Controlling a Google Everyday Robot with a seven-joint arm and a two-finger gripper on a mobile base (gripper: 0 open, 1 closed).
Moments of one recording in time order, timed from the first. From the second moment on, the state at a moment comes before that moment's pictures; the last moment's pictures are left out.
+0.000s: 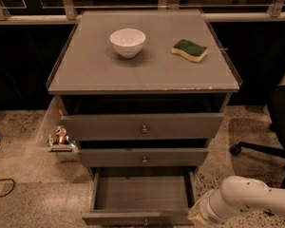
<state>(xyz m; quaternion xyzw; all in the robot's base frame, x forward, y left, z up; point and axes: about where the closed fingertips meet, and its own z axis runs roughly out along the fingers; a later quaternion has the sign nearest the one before) 0.365 -0.205 0.428 -0.50 0.84 0.14 0.13</state>
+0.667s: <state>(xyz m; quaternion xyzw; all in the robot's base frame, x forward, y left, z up) 0.409 -0.226 0.363 -0.46 0.84 0.17 0.24</state>
